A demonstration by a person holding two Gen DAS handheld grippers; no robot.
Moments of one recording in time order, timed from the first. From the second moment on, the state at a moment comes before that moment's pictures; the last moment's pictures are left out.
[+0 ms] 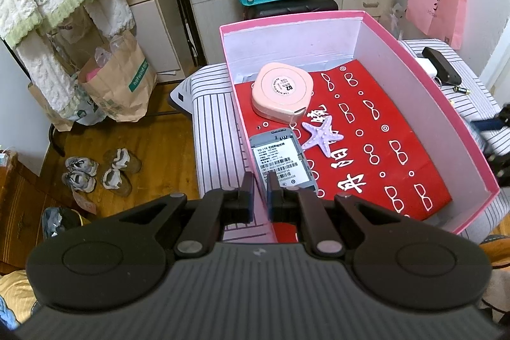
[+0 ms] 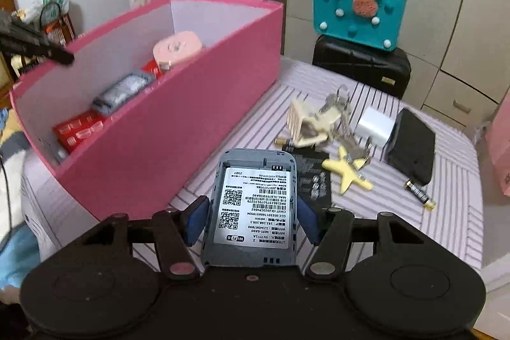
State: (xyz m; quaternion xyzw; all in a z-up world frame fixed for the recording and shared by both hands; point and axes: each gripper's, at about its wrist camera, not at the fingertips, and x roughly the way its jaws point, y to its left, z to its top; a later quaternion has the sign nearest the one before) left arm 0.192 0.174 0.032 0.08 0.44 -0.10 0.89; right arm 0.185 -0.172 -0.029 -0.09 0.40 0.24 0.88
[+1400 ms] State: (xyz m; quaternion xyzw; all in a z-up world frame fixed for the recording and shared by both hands) left arm 0.195 0.169 0.032 0.09 0.45 -0.11 0.88; right arm 0.283 0.012 -0.030 -0.26 0.51 0.38 0.72
